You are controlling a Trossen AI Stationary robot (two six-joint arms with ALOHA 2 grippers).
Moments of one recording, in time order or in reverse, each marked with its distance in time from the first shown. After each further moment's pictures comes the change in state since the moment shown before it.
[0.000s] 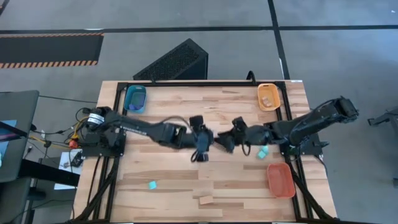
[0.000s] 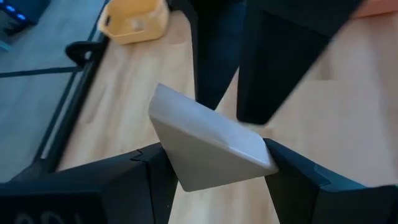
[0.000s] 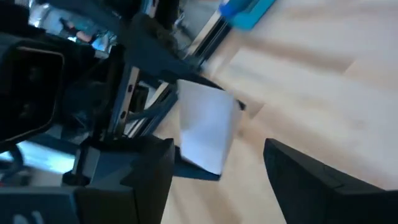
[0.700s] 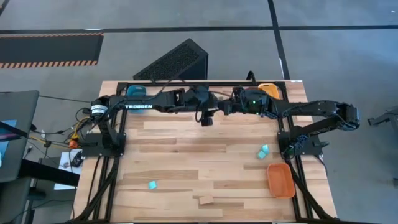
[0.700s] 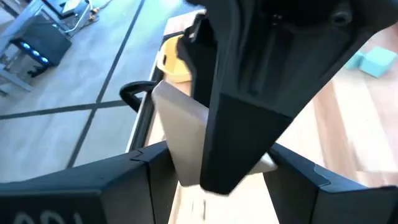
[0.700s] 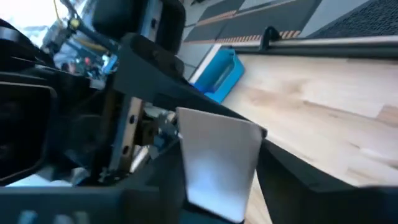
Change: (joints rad) left arm 0.360 0.003 0.000 0.235 0.287 0.350; right arm -0.532 -0.001 0.002 0.081 -0.349 -0.161
